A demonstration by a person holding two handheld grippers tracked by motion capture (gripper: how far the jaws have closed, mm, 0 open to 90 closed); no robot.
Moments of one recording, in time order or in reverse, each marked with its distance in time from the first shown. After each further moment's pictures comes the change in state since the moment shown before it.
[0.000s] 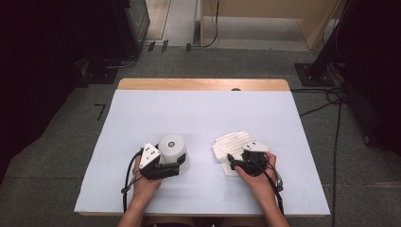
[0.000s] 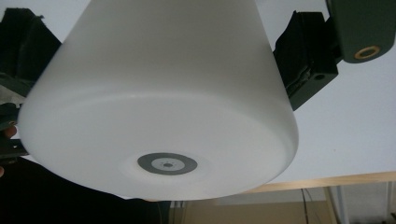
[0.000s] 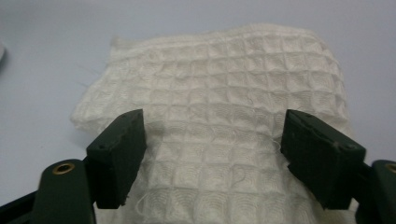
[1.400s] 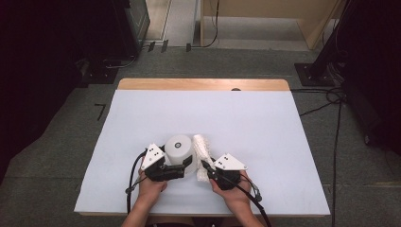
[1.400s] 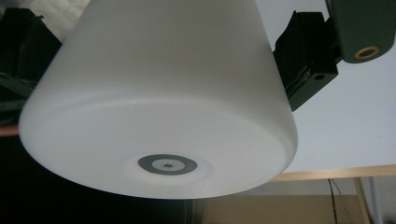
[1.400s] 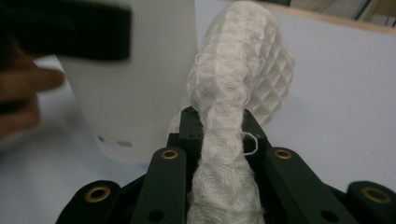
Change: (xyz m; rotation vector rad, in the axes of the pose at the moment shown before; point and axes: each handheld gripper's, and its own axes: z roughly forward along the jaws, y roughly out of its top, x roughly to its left) left arm -0.020 0.007 0.002 -0.030 -0.105 -0.019; right arm 0.096 0.006 -0.018 -0.216 0.223 -0.131
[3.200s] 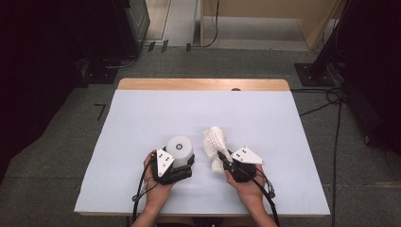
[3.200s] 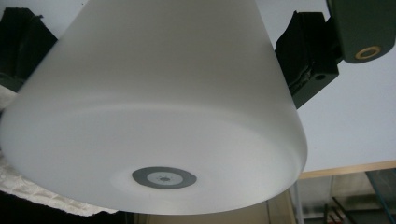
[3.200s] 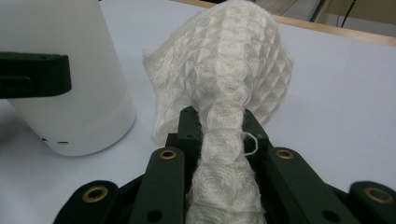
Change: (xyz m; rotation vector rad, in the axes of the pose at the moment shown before) left arm -0.014 -0.017 0.014 0.006 0.242 0.049; right arm -0.043 -0.004 -0.013 -0.010 -0.116 0.030
